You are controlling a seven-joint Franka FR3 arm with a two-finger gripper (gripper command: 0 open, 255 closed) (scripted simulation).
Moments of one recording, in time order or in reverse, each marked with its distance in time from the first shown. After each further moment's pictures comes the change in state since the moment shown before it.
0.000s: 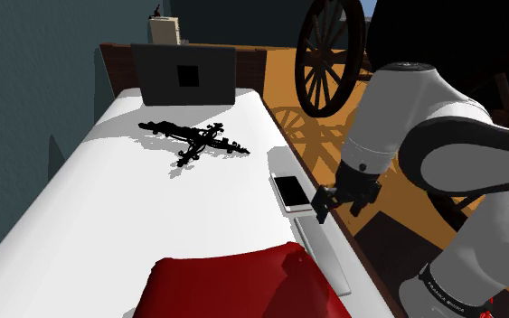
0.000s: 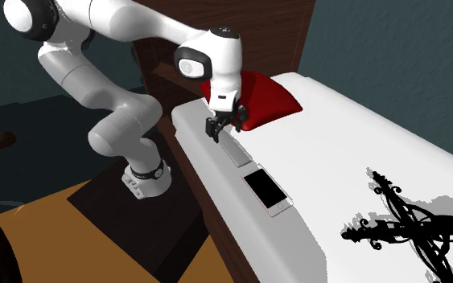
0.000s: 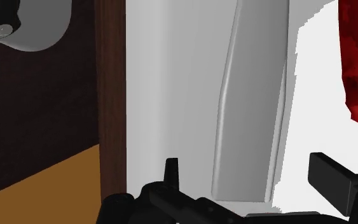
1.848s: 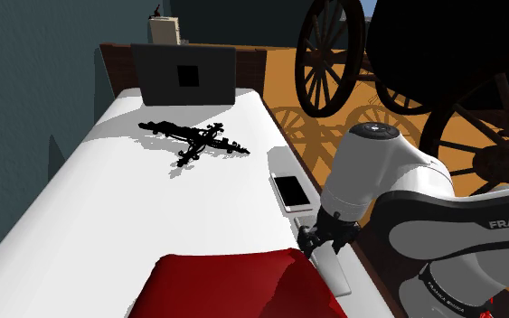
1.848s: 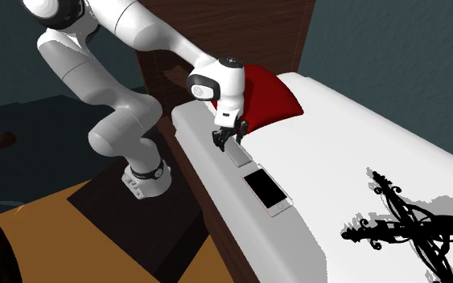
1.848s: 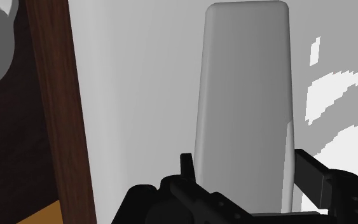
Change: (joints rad) arm 0.008 0.206 0.219 -0.080 0.136 0.294 0.149
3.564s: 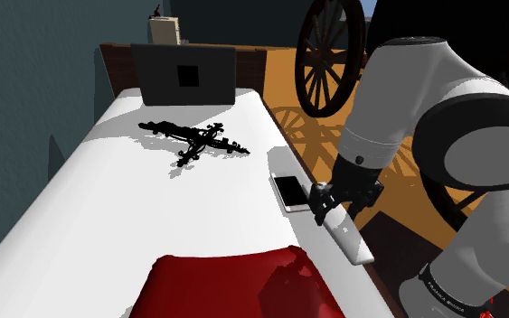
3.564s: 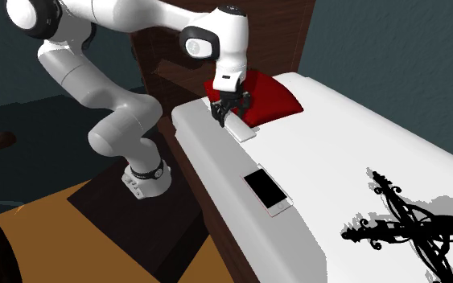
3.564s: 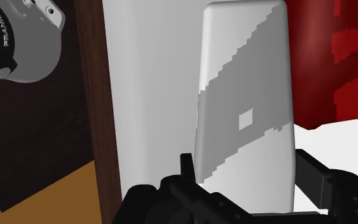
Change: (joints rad) arm -0.006 -0.186 -0.163 0.213 -0.121 -0.398 0.016
